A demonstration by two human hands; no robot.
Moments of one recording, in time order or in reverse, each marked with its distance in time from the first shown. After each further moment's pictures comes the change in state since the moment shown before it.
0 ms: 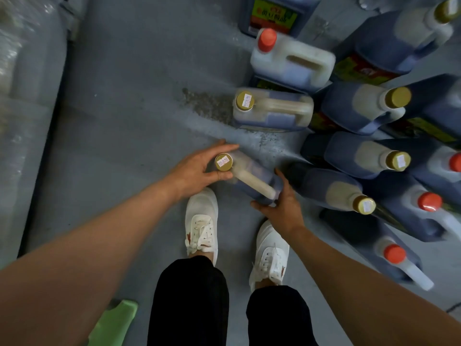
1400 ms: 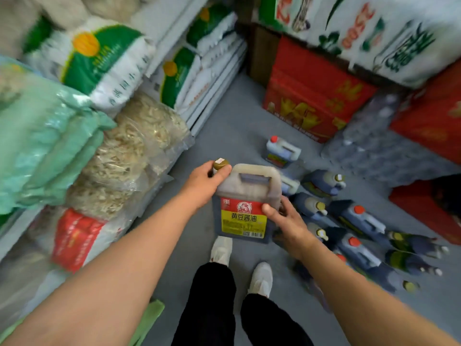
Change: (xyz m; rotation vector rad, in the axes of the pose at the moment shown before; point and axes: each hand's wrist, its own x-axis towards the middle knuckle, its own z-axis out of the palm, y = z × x) left_hand -0.239 0.307 -0.182 -0.352 0.588 -0.211; right_hand -0.239 -0.317 -0.168 0.513 -0.369 -0.051
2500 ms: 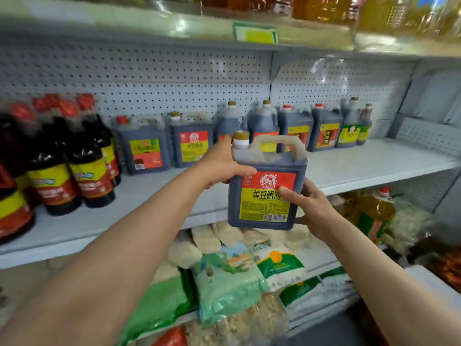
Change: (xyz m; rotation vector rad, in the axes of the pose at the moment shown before) left_hand -0.360 0.280 -0.470 -0.034 0.801 0.488; right_hand -0.270 -0.412 0.421 -0.475 -0.672 -0.813
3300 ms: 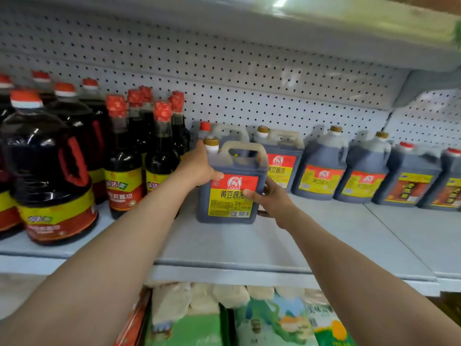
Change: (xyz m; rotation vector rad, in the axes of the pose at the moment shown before) left_hand 0.054 -0.172 -0.212 0.355 0.428 -0.368; right_hand 0.208 0.021 0.273 -0.152 -0.382 0.021
